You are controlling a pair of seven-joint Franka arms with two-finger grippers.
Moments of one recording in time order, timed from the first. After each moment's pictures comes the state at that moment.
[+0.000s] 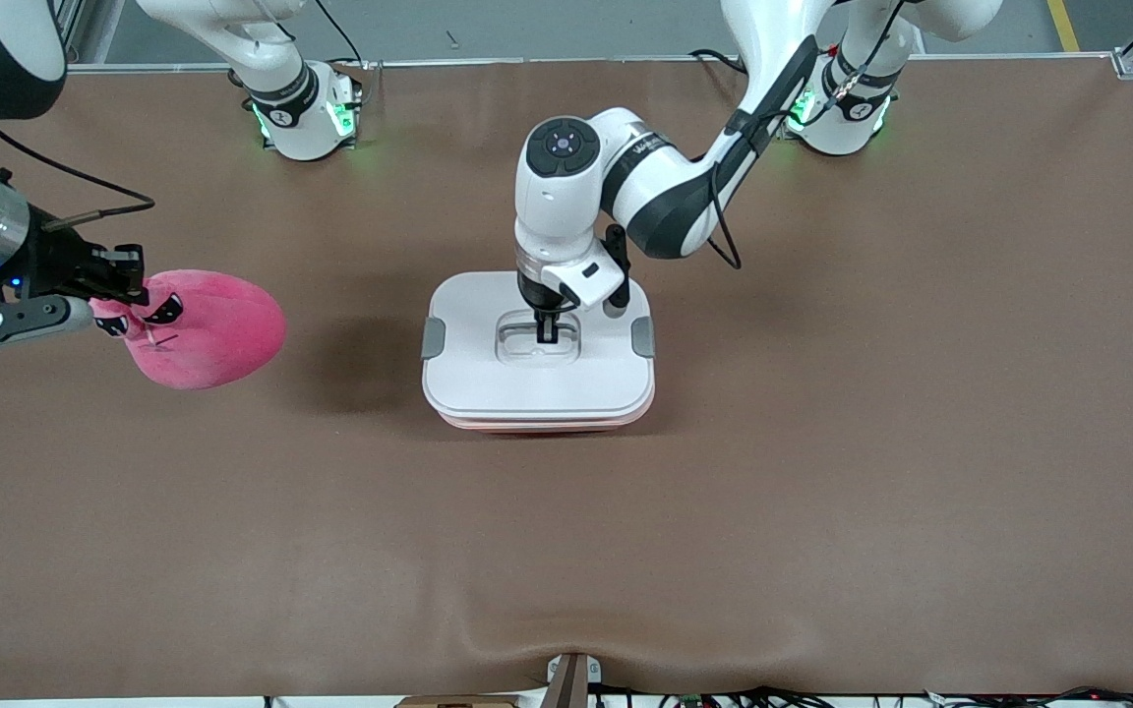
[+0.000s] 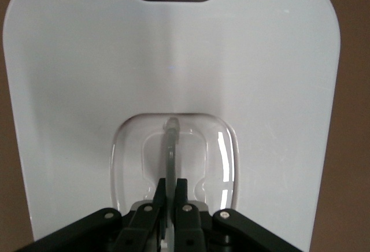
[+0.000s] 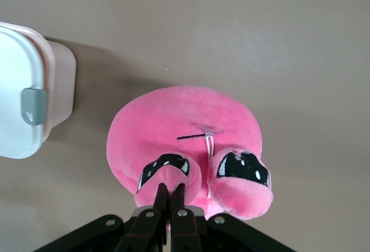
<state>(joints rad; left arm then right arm) -0.81 0.59 -0.07 -1.42 0.07 2.19 -2.46 0.04 0.11 0.05 -1.50 0.04 1.50 -0.15</state>
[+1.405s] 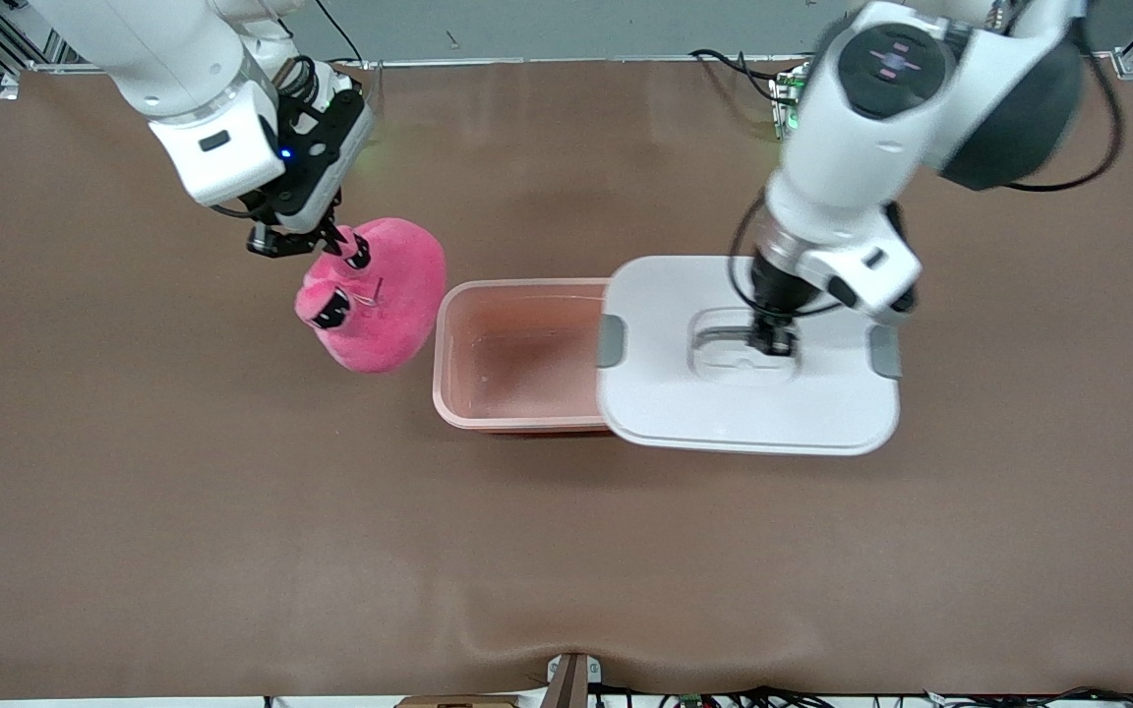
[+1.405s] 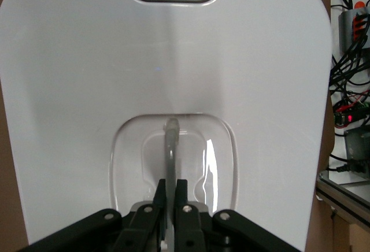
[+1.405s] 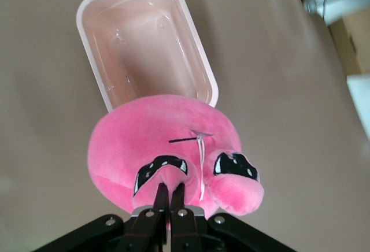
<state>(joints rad) -0.43 0.27 -0.04 -1.42 0.06 1.78 -1.92 0.14 0.10 0.35 -1.45 0.04 1.66 -0.80</state>
